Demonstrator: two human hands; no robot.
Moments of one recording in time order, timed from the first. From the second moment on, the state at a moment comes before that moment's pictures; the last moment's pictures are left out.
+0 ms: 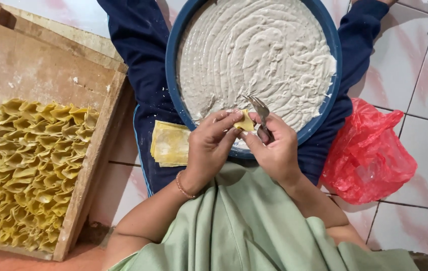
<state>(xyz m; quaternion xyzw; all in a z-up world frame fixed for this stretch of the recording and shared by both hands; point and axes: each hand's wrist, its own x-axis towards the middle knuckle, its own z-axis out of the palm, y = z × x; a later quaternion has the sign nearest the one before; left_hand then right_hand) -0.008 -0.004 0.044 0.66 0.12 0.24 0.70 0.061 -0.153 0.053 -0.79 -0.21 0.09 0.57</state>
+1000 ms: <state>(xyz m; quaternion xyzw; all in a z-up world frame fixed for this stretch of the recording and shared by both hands) -0.016 -0.024 0.037 0.78 0.03 0.25 0.57 0.078 -0.151 0.034 -0.81 -0.27 -0.02 0.53</state>
